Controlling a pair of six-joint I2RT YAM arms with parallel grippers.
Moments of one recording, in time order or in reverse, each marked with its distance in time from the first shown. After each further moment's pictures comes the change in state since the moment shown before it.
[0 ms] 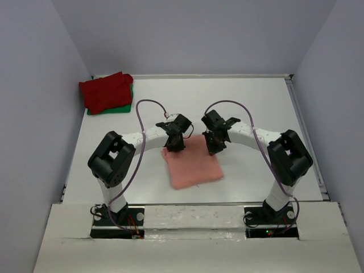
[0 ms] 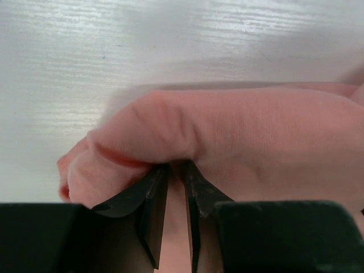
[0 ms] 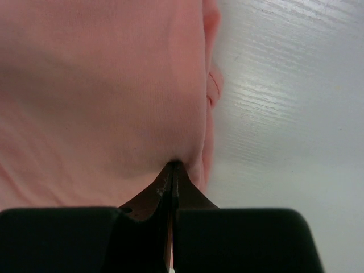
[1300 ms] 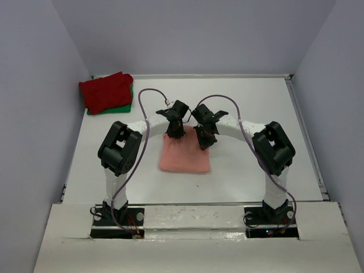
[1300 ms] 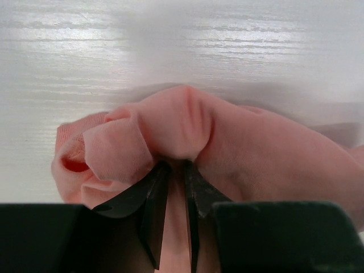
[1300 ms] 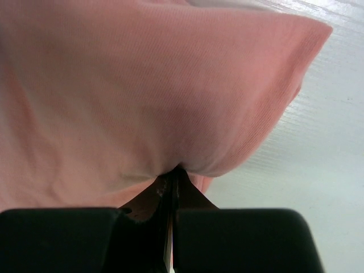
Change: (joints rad) left arm 0.109 0.178 0.221 0.032 0.051 0.126; right arm 0.019 0.195 0.206 -0.016 0.002 0.040
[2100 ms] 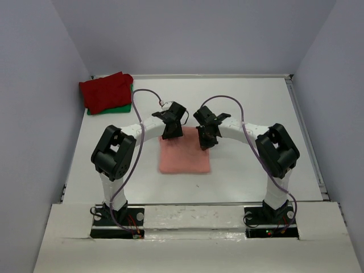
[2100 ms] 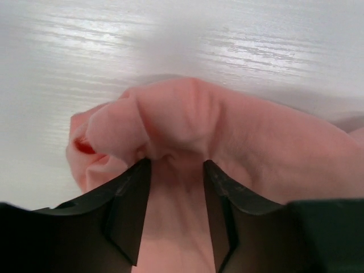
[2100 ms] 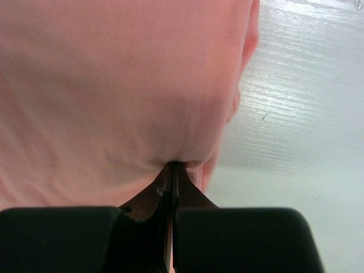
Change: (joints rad) left arm 0.003 -0.070 -0.064 -0.008 -0.073 -0.051; right arm 0.000 -0.048 -0.059 0.032 0.037 0.088
